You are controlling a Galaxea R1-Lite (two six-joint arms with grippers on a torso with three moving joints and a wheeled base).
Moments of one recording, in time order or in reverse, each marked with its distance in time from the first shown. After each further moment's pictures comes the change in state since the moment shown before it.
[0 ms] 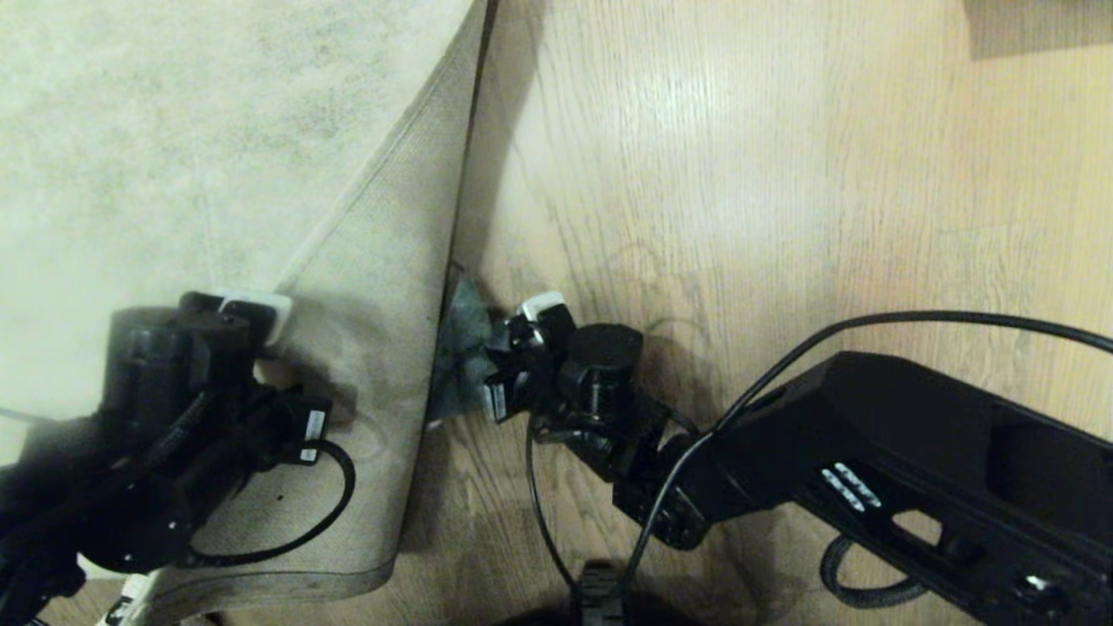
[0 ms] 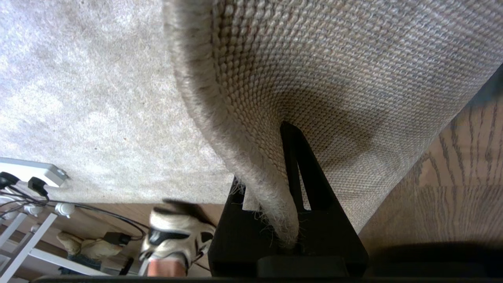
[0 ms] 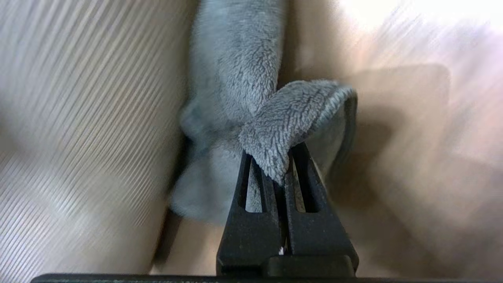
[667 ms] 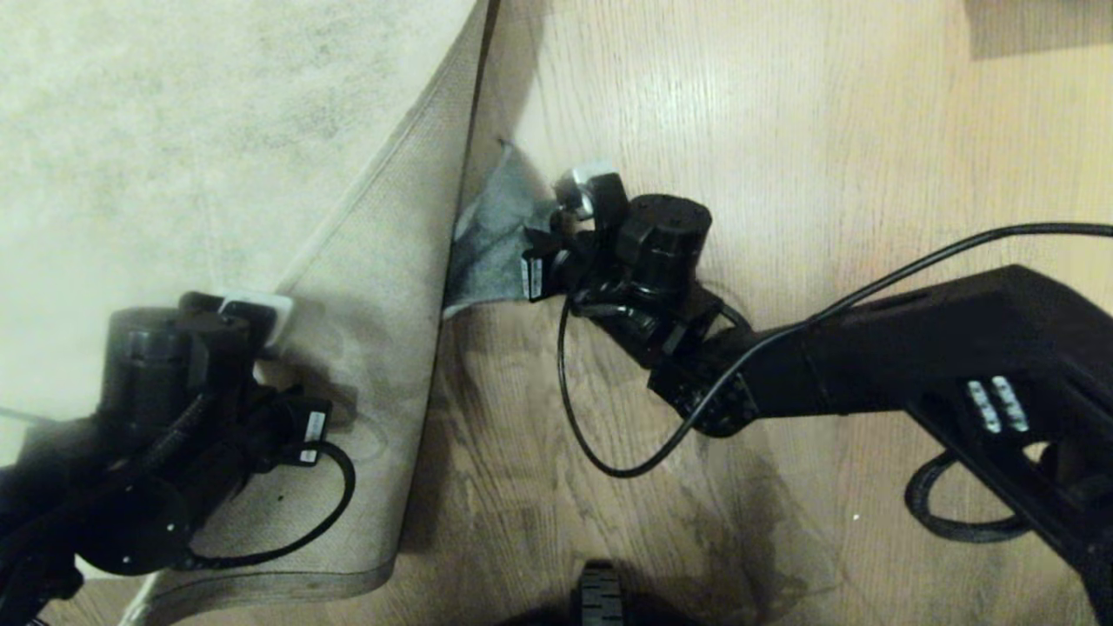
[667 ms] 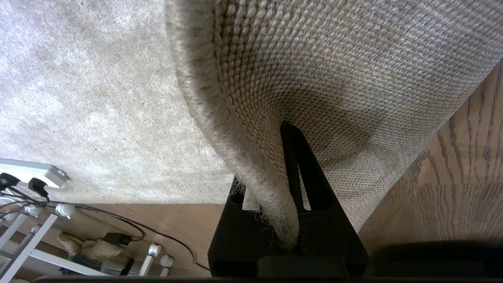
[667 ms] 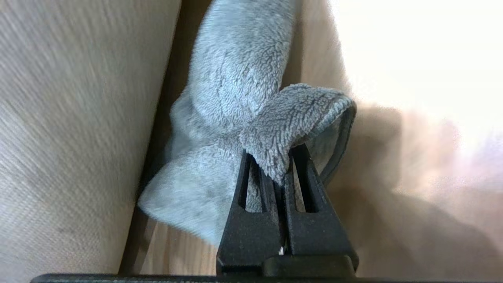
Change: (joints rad) left arm -0.005 -0.005 0.001 0.002 0.001 0.001; right arm -0.090 -0.142 -0.185 0.160 -0.008 -0.085
